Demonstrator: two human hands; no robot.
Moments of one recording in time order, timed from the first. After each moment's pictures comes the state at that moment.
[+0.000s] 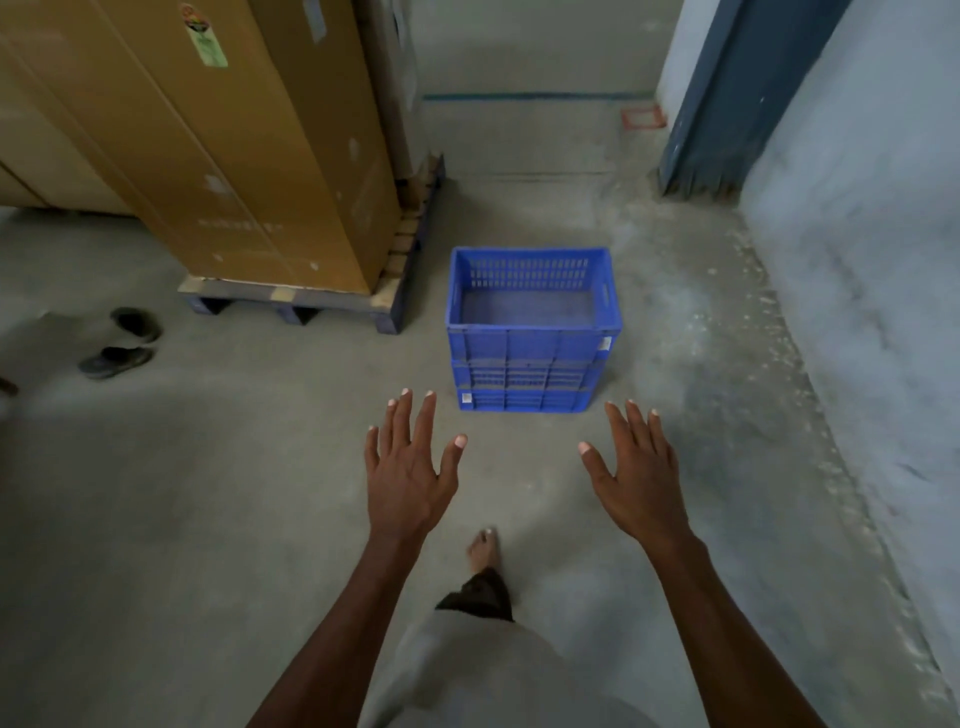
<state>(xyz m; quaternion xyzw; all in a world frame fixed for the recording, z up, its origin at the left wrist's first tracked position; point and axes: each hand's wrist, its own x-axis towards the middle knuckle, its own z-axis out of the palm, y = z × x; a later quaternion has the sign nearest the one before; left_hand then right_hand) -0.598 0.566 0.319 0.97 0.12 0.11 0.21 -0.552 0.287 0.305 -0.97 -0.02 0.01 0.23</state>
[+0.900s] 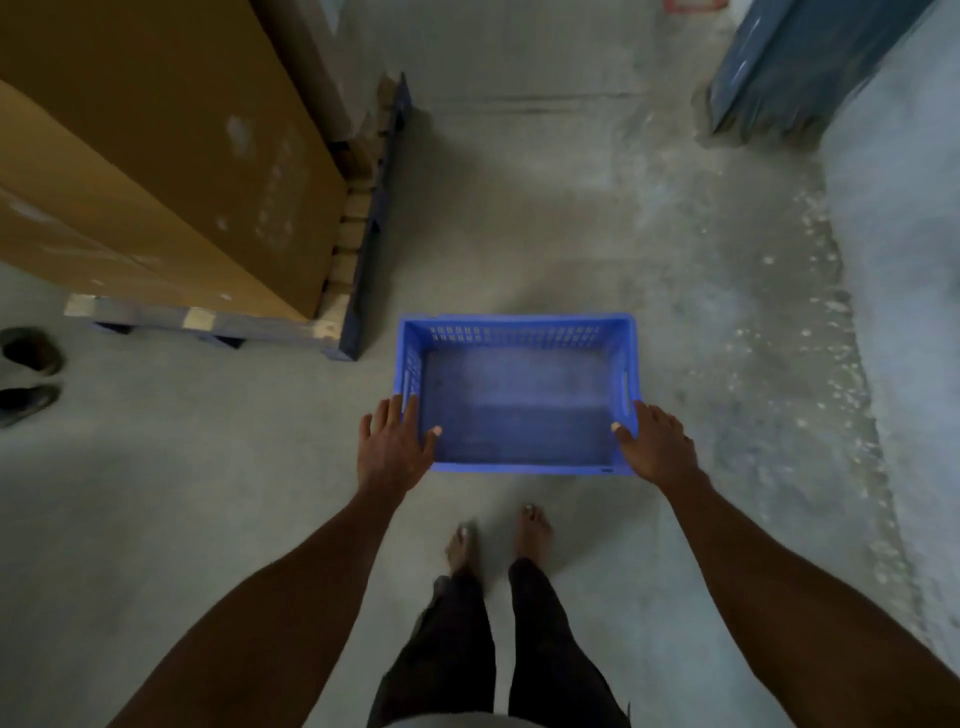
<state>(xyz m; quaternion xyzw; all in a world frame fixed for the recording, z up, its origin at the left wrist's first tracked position) -0.030 0.617 0.123 0.99 0.07 -0.12 0.05 0.034 0.242 0.117 -0.95 0.07 0.26 0.13</state>
